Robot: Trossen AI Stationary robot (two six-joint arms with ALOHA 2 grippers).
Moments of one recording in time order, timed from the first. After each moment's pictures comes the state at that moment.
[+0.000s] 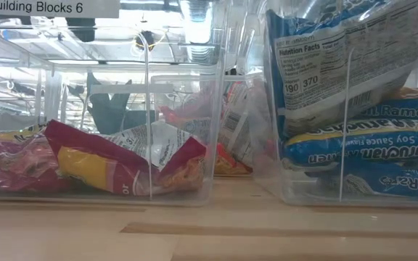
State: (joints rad) left arm -0.27 0.54 0.23 0.56 -0.20 -0.07; right arm 0.16 1.05 0.37 0.52 0.37 0.38
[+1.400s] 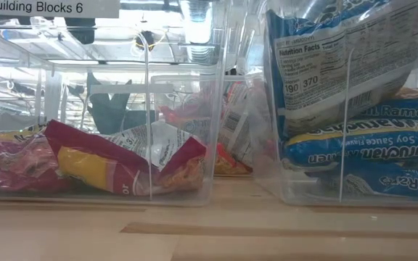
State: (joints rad) left arm -0.27 0.53 0.23 0.54 -0.19 -0.09; right arm 1.13 1.62 1.54 -1.36 0.20 1.90
